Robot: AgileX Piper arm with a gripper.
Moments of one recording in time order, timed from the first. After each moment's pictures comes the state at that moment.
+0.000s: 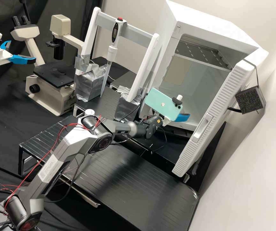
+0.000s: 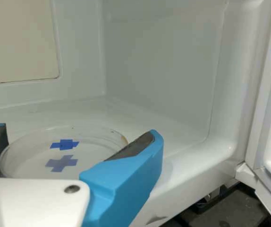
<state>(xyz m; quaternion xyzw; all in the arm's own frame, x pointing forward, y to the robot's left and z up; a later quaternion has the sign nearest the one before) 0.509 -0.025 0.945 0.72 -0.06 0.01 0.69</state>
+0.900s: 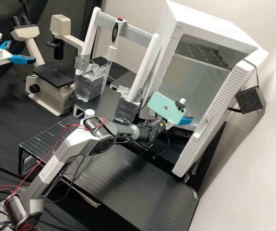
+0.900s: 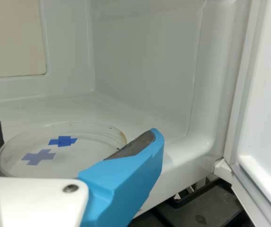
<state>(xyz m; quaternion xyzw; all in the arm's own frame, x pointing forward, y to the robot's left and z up) 0.505 -0.041 0.952 0.72 -0.06 0.01 0.69</state>
